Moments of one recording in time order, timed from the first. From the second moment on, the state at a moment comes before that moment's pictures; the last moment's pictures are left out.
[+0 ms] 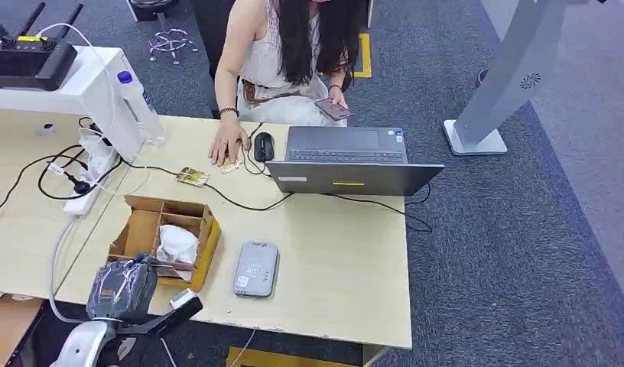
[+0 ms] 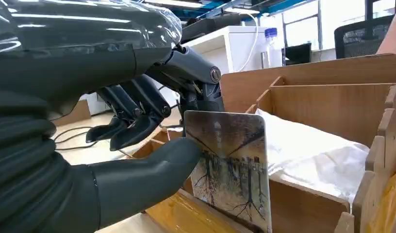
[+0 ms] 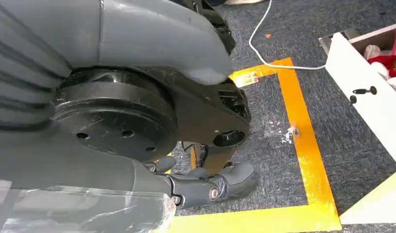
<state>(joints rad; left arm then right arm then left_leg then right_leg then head) 0.12 0.27 -0.20 -1.36 -1.25 0.19 0.04 -0.03 0.14 -0.48 -0.20 0.13 0.16 -0.27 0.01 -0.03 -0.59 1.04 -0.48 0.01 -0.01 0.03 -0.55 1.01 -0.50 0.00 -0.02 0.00</state>
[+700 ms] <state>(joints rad) 0.12 0.24 -0.19 -1.40 -1.26 0.31 0.02 -0.03 0.14 -0.49 -0.20 0.13 0.16 -0.28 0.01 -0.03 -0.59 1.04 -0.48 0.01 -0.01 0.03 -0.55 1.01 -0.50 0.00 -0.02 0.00</state>
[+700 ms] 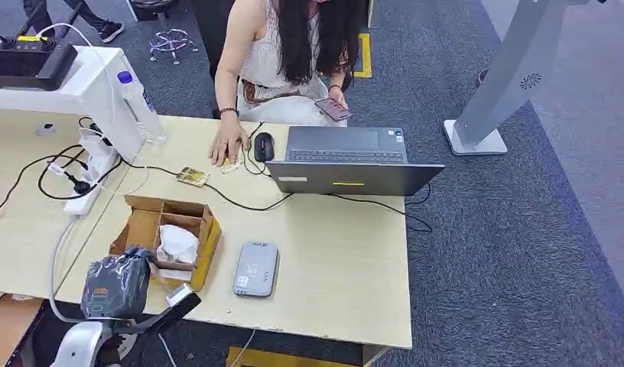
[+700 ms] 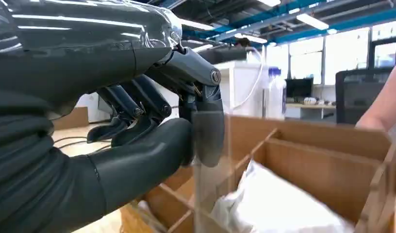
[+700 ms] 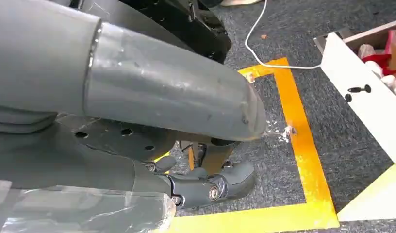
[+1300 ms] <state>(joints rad) 0.09 0.24 -0.19 -1.65 -1.24 0.36 -0.05 -0.03 0.14 -0.51 -0.20 0.14 0.17 -0.29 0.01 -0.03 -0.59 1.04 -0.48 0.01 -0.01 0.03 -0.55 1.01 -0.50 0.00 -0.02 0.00</state>
